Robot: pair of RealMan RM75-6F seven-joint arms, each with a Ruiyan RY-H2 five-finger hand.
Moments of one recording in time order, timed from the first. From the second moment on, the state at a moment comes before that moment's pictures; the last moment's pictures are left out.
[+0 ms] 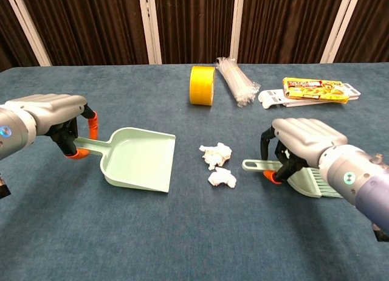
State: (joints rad) left arm -0.76 -1.62 -0.19 -1.72 0.57 1.31 0.90; right arm 0.60 -1.81 0.20 -1.52 -0.93 1.21 -0.69
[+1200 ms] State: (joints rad) left arm -0.83 -1.76 -0.24 -1.69 0.54 1.32 0.95; right arm 0.68 -1.76 0.36 -1.87 -0.73 1.30 -0.72
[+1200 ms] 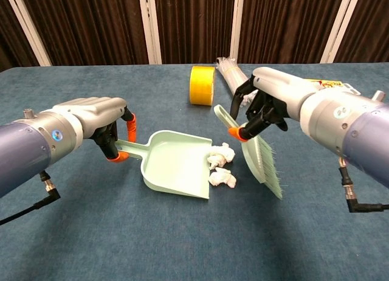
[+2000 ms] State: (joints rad) left arm -0.86 -1.77 -0.26 -1.68 0.50 1.31 0.95; right arm 0.80 -1.83 0.53 -1.96 -0.45 1.30 -0.68
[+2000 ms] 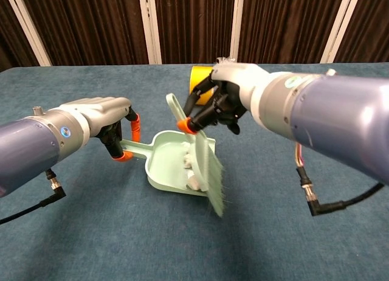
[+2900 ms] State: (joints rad) left arm -0.87 -1.77 -0.26 -1.71 0.51 1.34 0.95; right arm 0.81 -1.65 0.58 -2.00 -0.42 1.32 -0.56
